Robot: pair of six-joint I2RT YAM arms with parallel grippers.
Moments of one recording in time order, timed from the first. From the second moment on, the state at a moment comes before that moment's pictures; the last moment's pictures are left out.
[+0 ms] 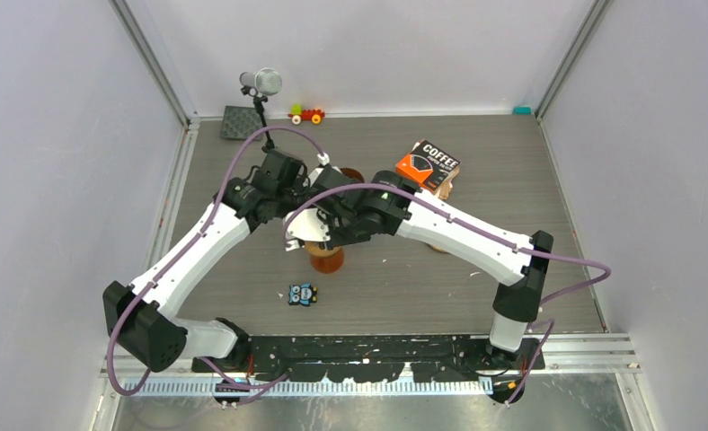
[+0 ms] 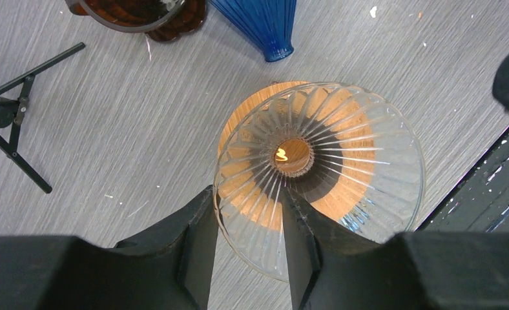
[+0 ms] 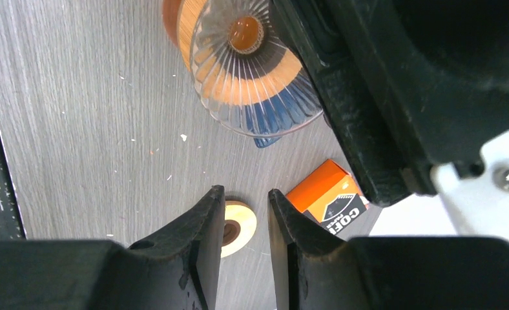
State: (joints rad) left arm -0.56 1.30 1.25 -0.86 0.20 0.39; right arm 1.14 1.79 1.97 -1.24 0.15 -0.76
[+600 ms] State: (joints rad) left arm -0.56 1.28 1.26 -0.83 0.20 0.36; right arm 0.80 1.52 1.76 -1.06 -0.08 -0.56
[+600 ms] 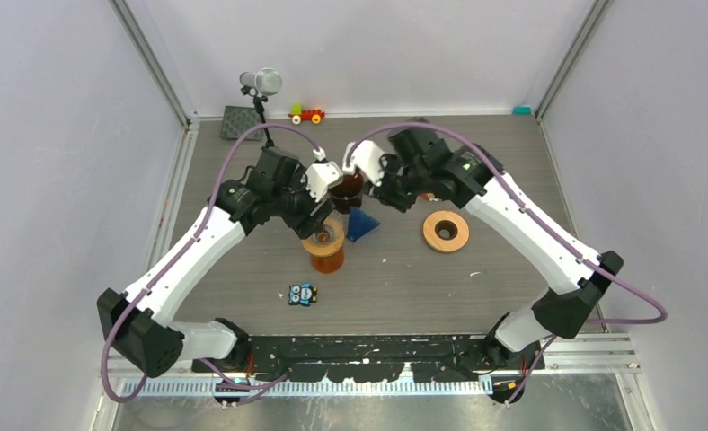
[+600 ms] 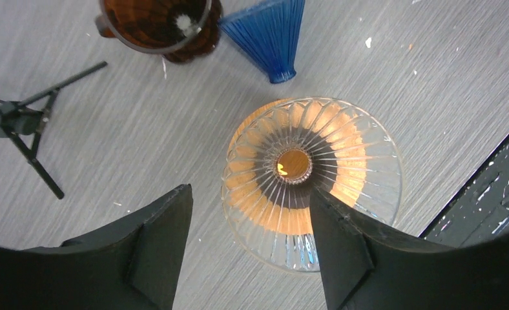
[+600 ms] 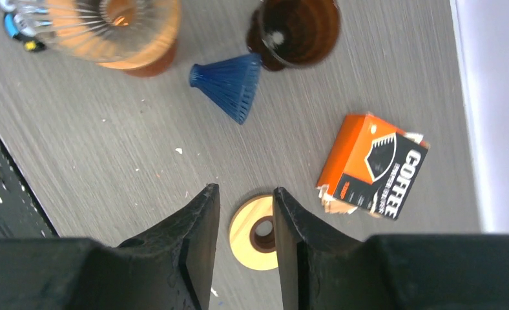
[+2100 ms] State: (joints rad) left arm -0.56 1.01 1.16 -0.62 0.25 0.31; right arm -0.09 1.95 1.36 -0.25 -0.33 0.45
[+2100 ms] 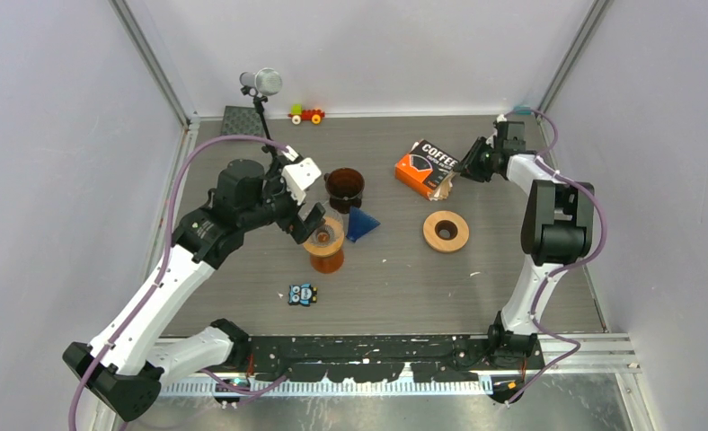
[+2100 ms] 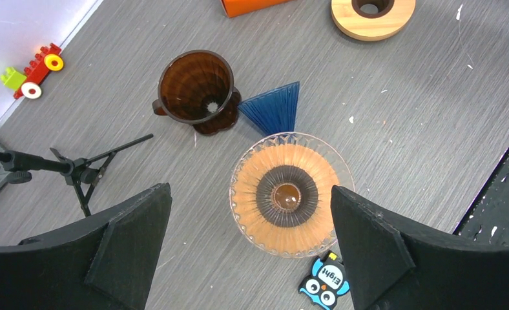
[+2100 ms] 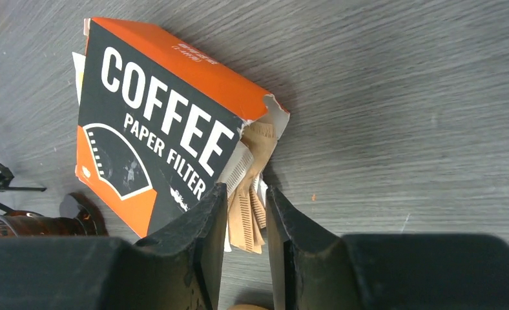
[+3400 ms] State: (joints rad) left arm -0.56 1.01 1.13 -0.61 0.25 0.34; right arm -0.09 1.88 1.14 0.12 -0.50 0.71
